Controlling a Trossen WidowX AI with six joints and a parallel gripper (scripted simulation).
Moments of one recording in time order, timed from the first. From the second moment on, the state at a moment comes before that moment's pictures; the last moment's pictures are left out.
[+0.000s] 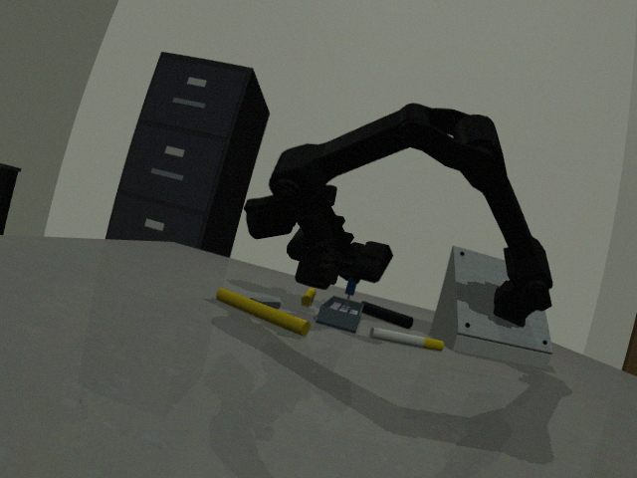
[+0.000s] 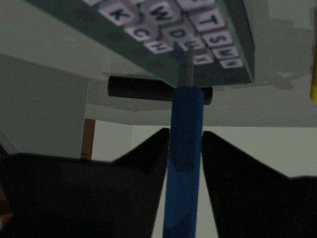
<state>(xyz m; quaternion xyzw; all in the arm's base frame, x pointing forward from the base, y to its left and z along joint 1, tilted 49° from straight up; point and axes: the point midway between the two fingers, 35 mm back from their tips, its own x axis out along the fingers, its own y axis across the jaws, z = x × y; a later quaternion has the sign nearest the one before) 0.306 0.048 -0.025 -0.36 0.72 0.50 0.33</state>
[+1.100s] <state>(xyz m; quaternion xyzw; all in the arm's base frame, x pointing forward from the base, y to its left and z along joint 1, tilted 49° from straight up) 0.309 0.030 0.011 -0.35 0.72 0.50 0.33</state>
